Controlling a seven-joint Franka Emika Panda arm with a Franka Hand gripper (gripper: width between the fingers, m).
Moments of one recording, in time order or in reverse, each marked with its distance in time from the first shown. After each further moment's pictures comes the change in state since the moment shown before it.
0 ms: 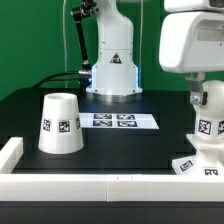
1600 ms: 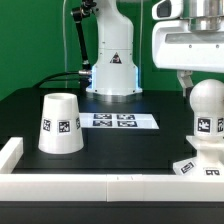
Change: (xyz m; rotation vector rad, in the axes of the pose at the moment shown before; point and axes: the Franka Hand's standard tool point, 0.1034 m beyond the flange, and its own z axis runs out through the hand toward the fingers) arm -0.012 -0.003 0.002 0.095 -0.089 1.523
